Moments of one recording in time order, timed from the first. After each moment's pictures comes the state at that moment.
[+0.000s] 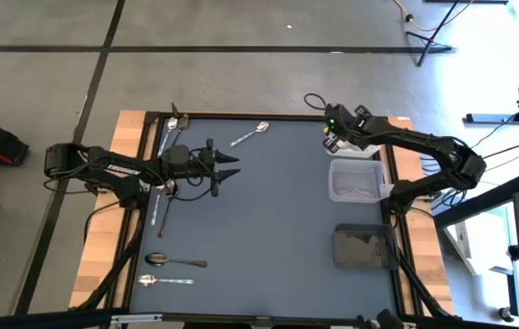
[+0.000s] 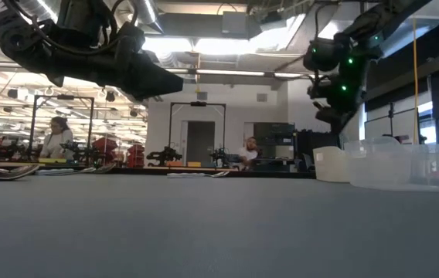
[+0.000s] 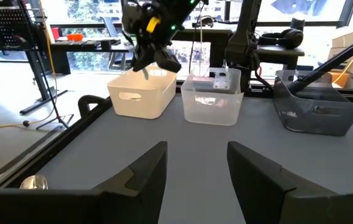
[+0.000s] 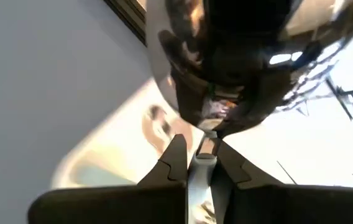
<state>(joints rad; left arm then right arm) 0.26 1.26 0.32 0.84 0.04 0.01 -0.65 1.37 0.90 -0.61 0.53 -0.05</state>
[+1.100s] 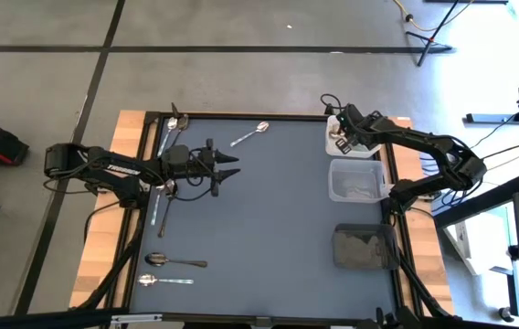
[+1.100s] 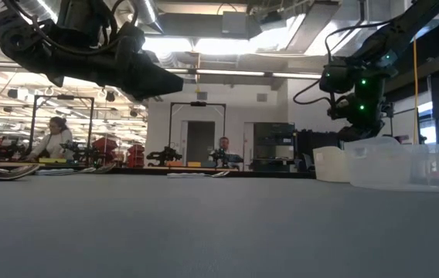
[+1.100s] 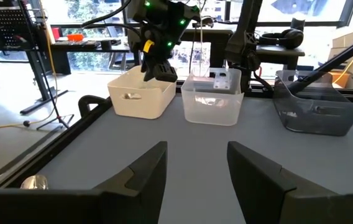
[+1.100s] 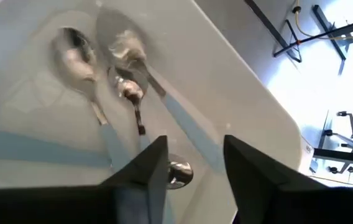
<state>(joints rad) 0.26 1.26 0.32 0.84 0.04 0.01 -0.83 1.37 0.76 -0.57 0.53 -0.05</state>
